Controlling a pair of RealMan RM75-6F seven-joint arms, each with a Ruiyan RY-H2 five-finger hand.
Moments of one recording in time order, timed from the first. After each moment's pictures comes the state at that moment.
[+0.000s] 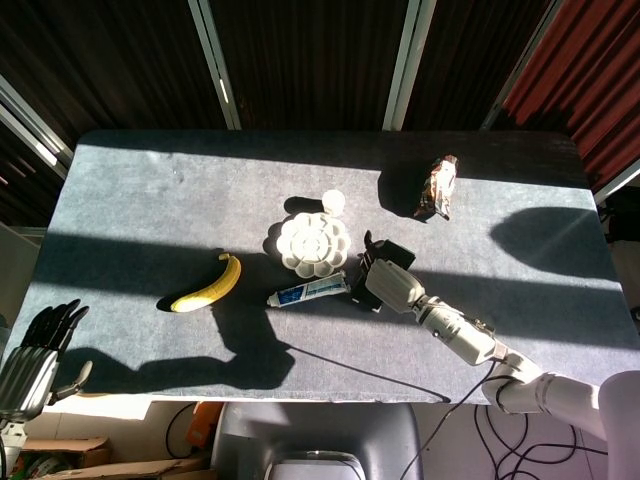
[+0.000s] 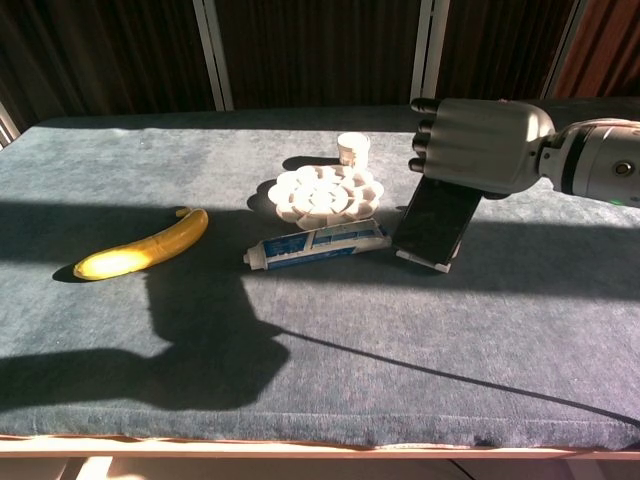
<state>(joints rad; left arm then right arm) -0.12 -1.09 0.04 -1.56 1.64 1.49 -0.12 0.81 -1.49 0.07 -1.19 -1.62 0.93 -1.14</state>
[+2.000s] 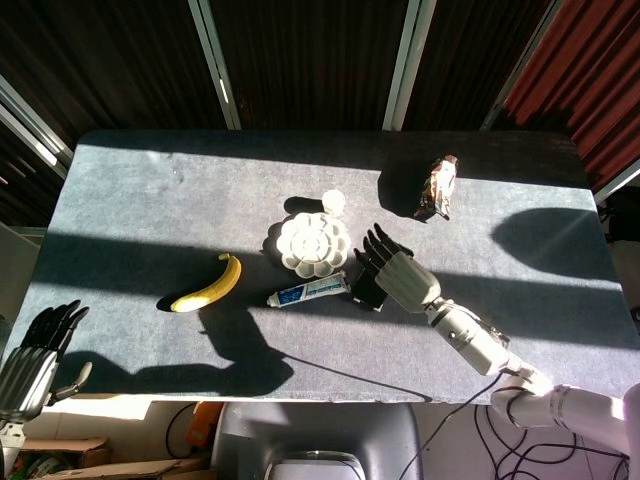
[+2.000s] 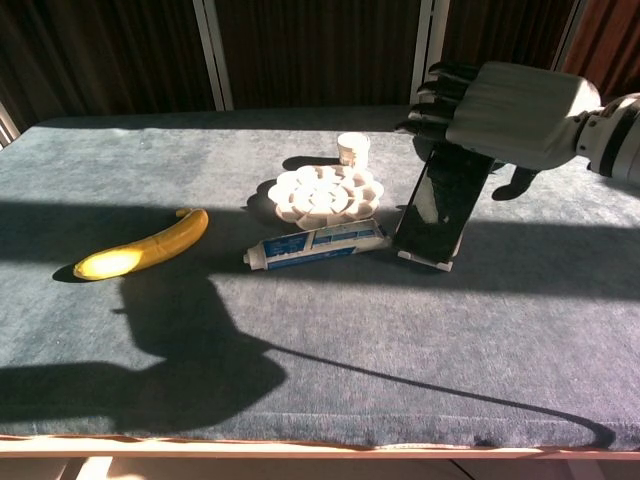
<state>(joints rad) -0.12 -1.08 0.04 -1.56 1.64 1.49 -0.14 0.74 -1.42 0.08 -1.35 -1.53 1.04 -0.91</state>
